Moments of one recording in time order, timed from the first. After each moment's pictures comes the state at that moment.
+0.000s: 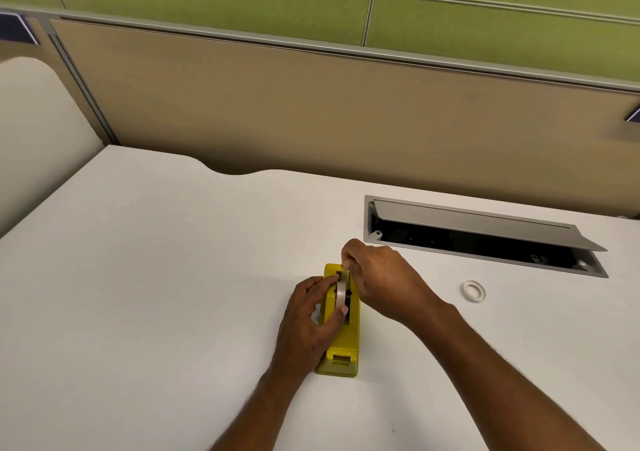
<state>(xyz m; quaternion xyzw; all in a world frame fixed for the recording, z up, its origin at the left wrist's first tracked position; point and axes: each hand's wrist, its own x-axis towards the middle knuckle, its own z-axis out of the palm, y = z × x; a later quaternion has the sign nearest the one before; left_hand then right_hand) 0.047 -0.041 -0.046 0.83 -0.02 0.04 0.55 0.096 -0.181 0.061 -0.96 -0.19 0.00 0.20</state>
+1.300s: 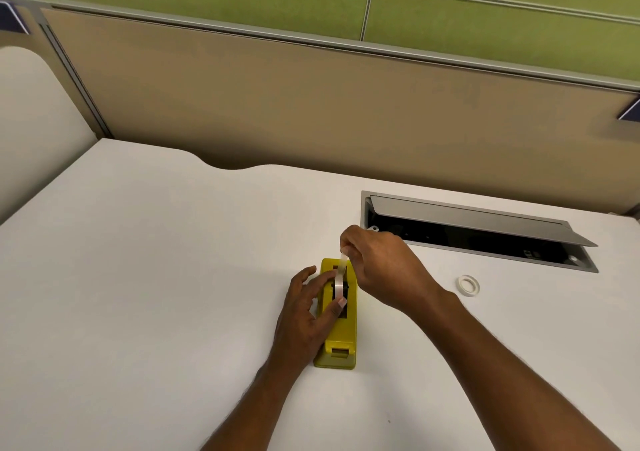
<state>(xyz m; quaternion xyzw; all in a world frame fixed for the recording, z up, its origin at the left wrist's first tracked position) 0.048 -0.040 -0.048 0.84 -0.03 0.03 0.55 0.095 -0.179 0.077 -0.96 -0.20 -0.02 0.18</state>
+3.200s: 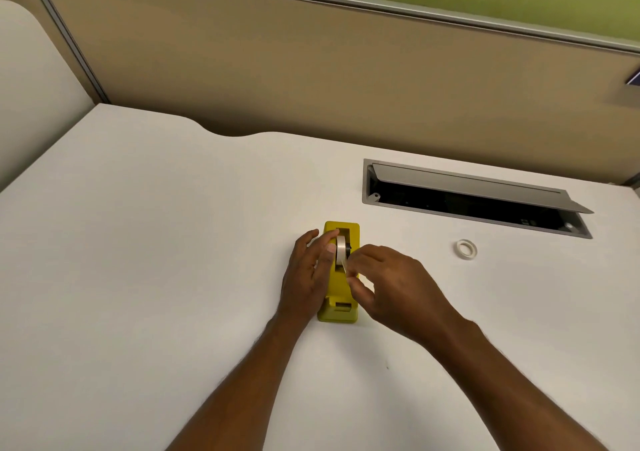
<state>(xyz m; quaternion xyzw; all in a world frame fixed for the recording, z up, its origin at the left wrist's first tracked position) 0.046 -0.043 -0.047 0.82 -0.01 0.04 0.57 0.011 -0.185 0.071 -0.95 -0.26 -0.05 0.15</state>
